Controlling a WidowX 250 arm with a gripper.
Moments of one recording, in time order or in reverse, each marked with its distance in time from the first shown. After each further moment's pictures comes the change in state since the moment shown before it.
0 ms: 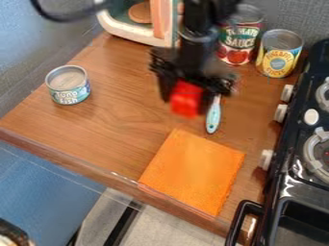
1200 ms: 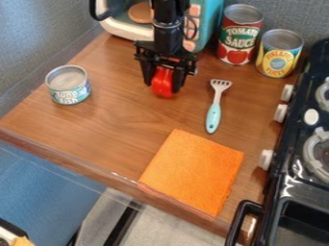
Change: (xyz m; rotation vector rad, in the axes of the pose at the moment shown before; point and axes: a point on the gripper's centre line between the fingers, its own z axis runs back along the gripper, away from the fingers) arm 0.074 0.055 -0.076 -0.045 0.116 -0.022
